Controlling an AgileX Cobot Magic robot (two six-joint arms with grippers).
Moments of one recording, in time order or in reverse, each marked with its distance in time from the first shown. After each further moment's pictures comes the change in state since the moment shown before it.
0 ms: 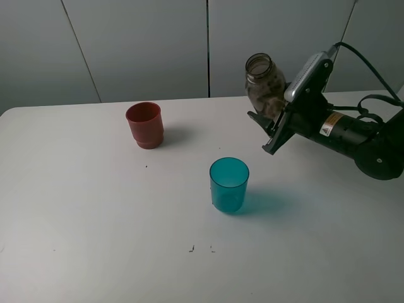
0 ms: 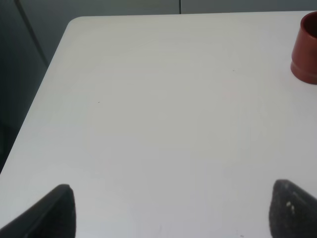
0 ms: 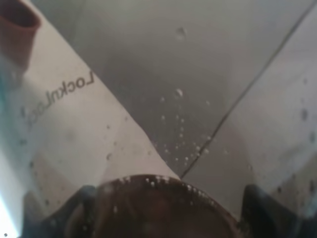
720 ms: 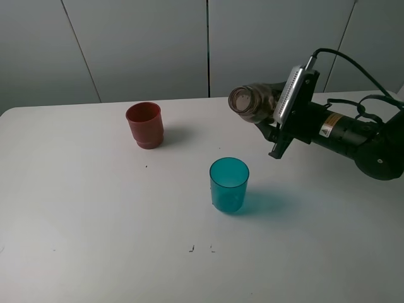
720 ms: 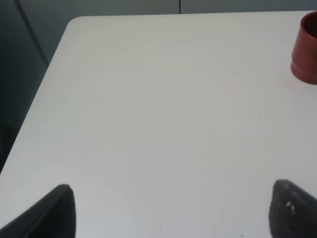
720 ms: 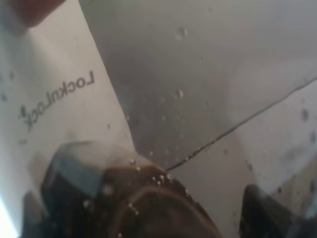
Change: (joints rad) left arm 0.000 0.000 0.000 0.000 0.000 0.000; right arm 0.000 0.000 0.000 -0.013 0.000 -0.389
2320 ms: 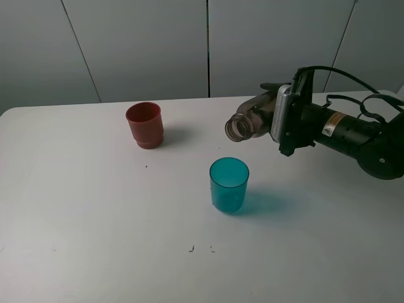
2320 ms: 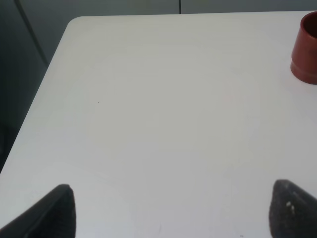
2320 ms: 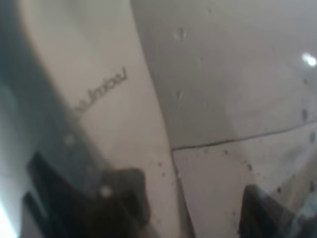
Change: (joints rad) left arm 0.000 0.000 0.000 0.000 0.000 -0.002; right arm -0.017 0.000 0.000 0.000 -0.002 -0.394
